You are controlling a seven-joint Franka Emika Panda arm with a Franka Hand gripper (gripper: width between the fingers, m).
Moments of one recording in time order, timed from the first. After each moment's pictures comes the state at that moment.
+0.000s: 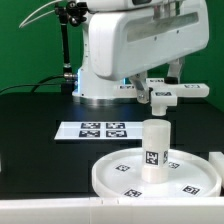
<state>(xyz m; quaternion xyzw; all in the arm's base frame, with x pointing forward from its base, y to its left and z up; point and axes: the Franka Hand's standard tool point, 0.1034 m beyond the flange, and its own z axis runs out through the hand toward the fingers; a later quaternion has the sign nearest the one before) 0.588 0.039 0.136 -0.94 -0.33 0.01 0.07</state>
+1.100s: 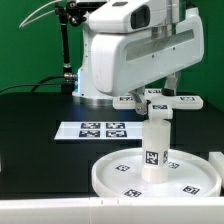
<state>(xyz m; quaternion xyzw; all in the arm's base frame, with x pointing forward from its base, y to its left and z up) 0.573 0.042 0.119 -0.94 -0.33 0.02 0.07</state>
